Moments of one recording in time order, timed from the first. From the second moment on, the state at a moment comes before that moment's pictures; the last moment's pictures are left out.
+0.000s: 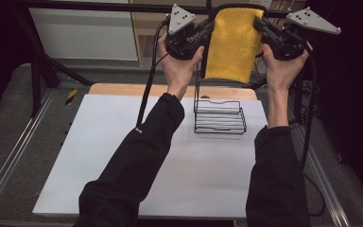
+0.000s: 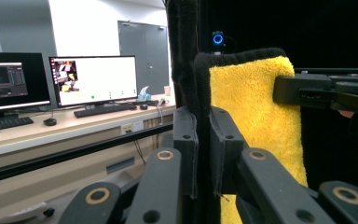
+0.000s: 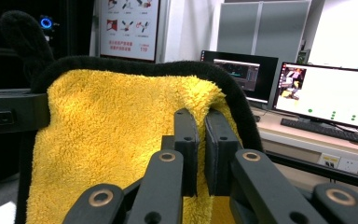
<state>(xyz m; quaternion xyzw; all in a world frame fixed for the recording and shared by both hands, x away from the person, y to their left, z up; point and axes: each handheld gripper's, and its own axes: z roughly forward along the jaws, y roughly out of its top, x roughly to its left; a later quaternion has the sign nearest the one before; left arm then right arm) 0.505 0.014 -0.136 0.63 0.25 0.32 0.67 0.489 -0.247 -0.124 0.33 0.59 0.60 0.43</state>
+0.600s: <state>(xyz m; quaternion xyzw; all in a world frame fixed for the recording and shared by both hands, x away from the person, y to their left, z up) 0.533 0.013 -0.170 0.64 0.25 0.32 0.65 0.522 -0.252 -0.149 0.33 0.61 0.57 0.43</state>
